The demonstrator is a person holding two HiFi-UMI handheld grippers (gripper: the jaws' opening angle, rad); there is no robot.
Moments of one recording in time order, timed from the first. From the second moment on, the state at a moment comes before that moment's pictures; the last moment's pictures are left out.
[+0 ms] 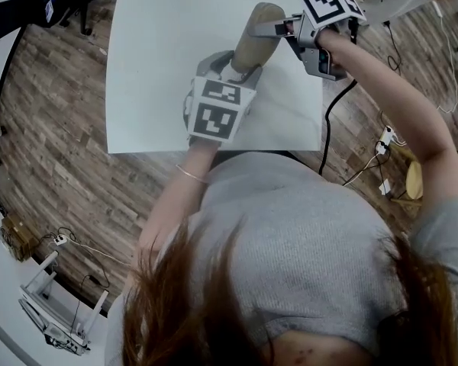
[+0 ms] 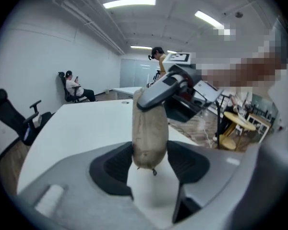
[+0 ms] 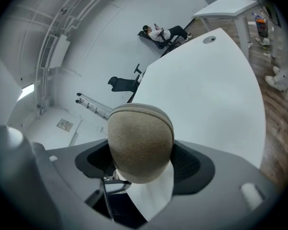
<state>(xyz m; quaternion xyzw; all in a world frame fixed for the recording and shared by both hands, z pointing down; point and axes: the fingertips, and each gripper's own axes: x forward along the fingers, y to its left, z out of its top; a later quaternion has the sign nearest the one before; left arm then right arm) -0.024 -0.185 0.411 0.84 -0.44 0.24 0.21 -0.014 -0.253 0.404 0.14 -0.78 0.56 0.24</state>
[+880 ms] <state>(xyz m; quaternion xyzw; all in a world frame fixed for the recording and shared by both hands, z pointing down) -0.067 -0.181 0.424 0.79 -0.48 0.30 0.24 -0.058 -0.224 0.491 0.16 -0.69 0.56 0.43</state>
